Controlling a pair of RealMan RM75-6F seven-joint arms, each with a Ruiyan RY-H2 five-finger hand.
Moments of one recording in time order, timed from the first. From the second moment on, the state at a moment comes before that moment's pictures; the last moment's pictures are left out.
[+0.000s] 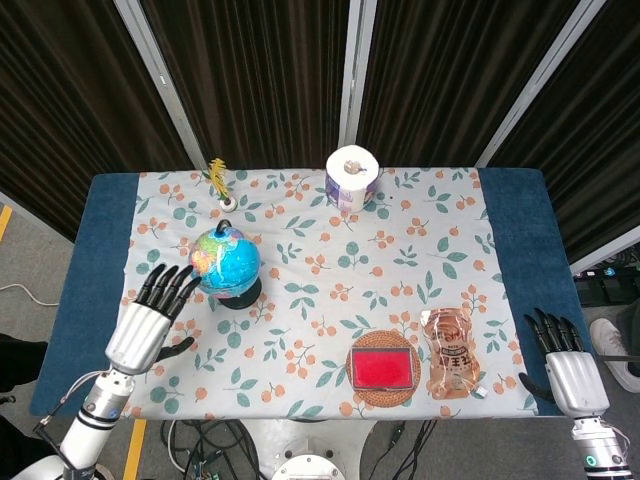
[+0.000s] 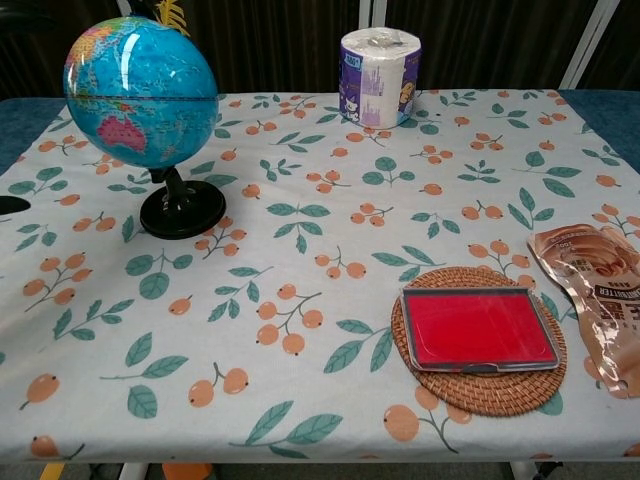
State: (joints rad) left arm -0.31 -1.42 -0.05 -1.56 1.74 1.48 0.22; right arm 0.06 -1.28 -0.03 -1.33 -1.59 1.46 0.07
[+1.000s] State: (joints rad) left arm -0.34 -1.45 -0.06 -1.57 1.63 1.41 0.30; right arm 0.06 -1.29 -0.03 -1.31 -1.58 1.45 0.08
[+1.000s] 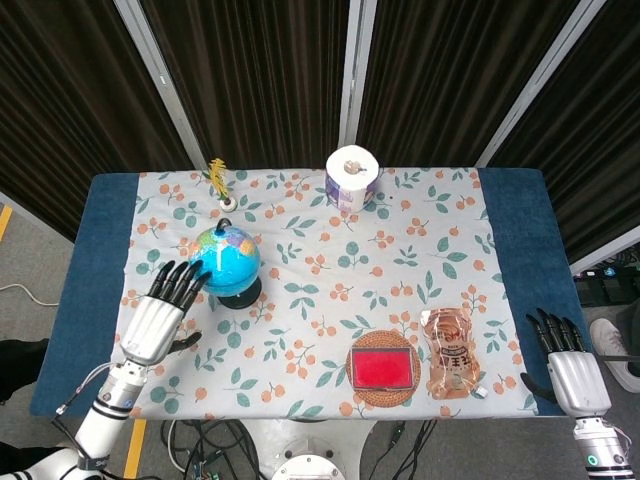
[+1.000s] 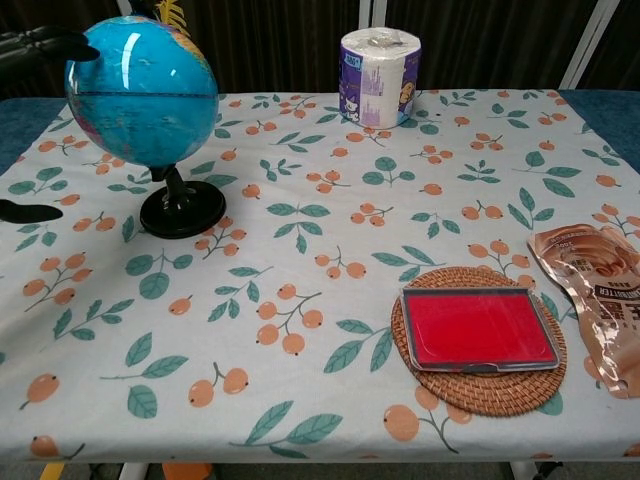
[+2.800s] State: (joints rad) left arm -0.34 -1.47 -0.07 -1.53 1.62 1.42 0.28; right arm 0.06 -1.29 -0.03 -1.31 -1.57 1.44 0.08
